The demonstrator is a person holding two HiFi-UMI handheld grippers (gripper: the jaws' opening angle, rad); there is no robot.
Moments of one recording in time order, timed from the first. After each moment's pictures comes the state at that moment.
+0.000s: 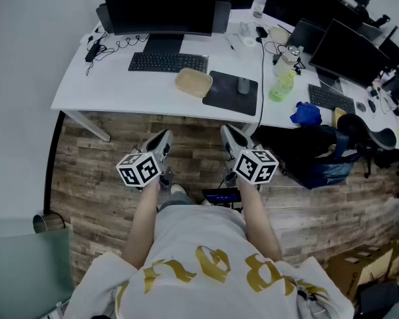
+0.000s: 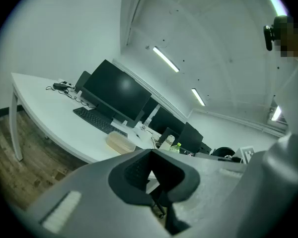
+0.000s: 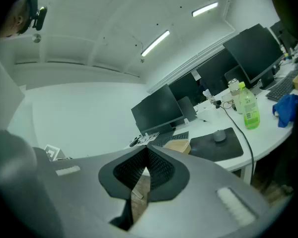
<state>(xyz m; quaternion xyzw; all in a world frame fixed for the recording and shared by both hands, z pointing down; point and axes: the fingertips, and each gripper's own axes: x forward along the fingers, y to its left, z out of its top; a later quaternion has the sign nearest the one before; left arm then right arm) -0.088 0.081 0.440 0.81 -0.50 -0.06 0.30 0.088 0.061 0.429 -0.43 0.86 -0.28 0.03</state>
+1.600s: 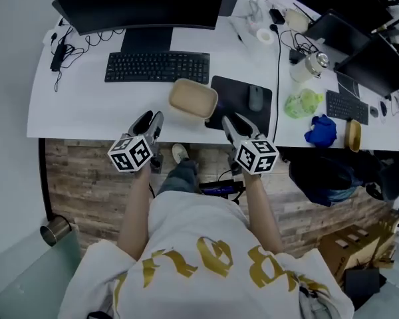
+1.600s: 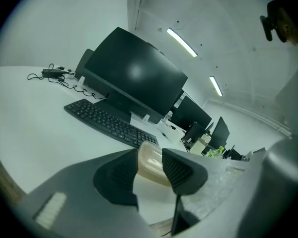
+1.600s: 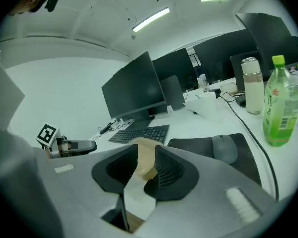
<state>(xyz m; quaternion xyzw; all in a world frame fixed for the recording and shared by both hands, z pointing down) -0.154 -0.154 0.538 0.78 -0.52 0.01 0.36 0.076 -0.146 0.535 -0.48 0.82 -0.30 -0.10</state>
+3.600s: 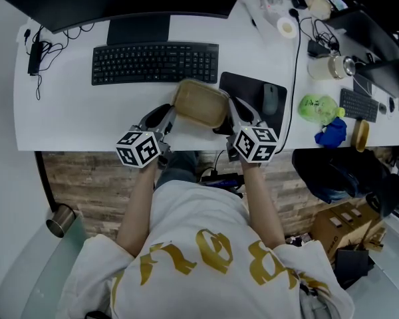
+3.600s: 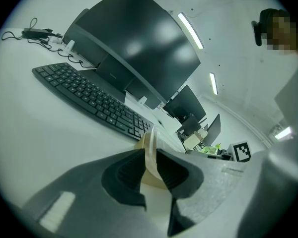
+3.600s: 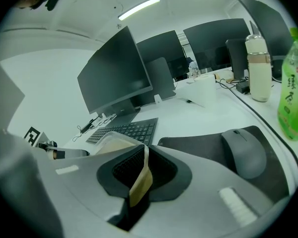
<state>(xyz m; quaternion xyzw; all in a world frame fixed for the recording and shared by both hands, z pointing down) -0.122 -0.215 0.598 0.79 -0.42 0.03 0.44 0.058 -0.232 0.598 -0.52 0.77 -0.34 -0.13</state>
